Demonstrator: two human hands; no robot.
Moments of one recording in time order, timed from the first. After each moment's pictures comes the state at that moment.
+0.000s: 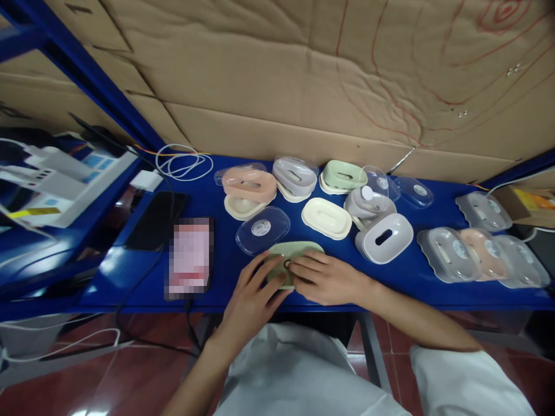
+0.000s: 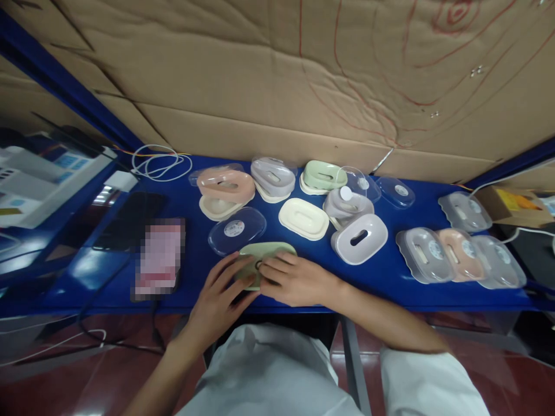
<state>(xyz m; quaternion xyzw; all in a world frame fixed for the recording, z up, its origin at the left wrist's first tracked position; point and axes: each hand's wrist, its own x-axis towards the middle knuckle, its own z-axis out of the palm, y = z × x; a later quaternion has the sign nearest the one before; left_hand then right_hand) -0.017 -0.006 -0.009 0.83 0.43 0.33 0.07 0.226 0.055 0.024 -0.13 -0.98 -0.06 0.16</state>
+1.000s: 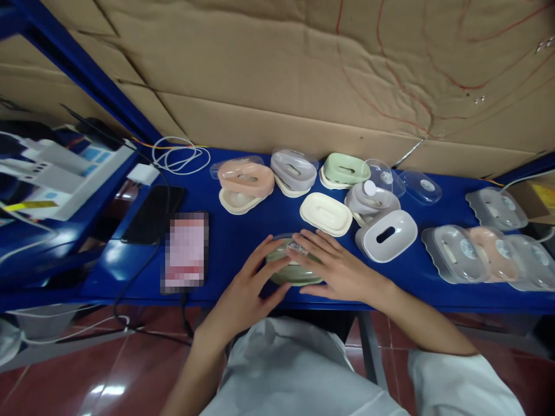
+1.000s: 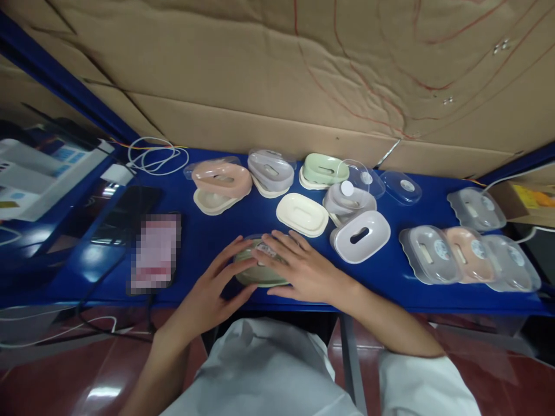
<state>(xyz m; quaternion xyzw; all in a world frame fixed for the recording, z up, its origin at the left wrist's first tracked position) -0.016 0.008 0.010 0.83 0.41 0.32 0.21 0.249 0.053 0.040 -0.27 -0.96 0.07 0.09</state>
